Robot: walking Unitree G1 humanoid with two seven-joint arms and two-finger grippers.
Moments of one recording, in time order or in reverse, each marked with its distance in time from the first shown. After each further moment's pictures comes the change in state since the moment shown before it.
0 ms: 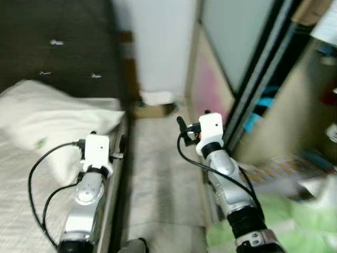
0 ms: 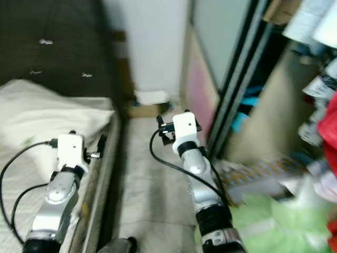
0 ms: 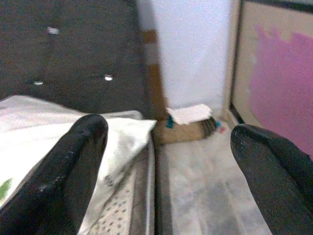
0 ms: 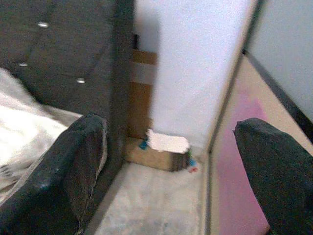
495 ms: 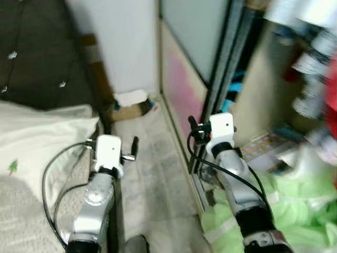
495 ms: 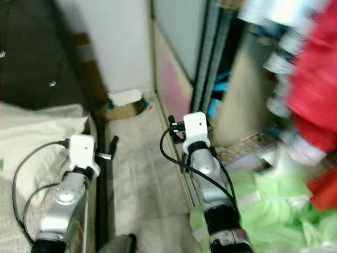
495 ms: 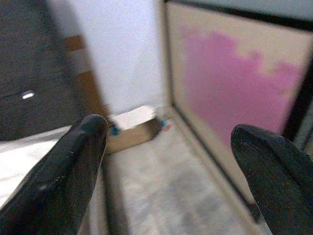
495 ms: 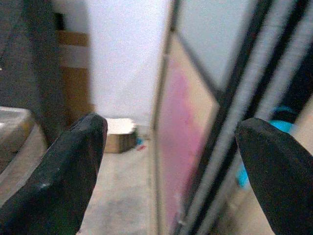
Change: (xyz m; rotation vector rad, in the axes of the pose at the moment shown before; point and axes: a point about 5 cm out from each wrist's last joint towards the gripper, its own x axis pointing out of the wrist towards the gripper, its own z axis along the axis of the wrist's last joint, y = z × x) left arm 0.000 -0.003 0.001 0.027 -0.005 -0.038; right arm 0.001 -0.005 0.002 0.006 0.001 -0.037
